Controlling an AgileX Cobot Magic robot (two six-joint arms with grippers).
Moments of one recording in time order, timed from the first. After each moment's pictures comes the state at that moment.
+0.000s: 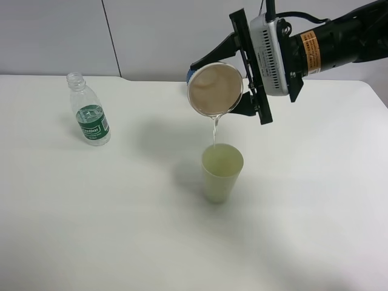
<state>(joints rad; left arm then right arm) 0.00 -0.01 -0.50 0.01 1.05 0.00 0.25 1.73 -1.06 -1.76 -1.12 -0.27</state>
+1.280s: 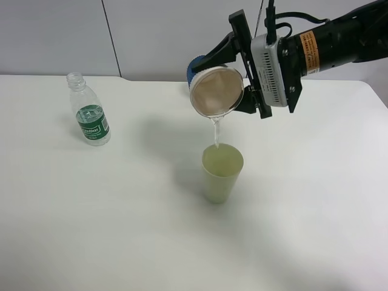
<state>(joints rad) 0.00 -0.01 -0.50 0.01 1.05 0.00 0.25 1.73 -1.06 -1.76 -1.08 -0.47</state>
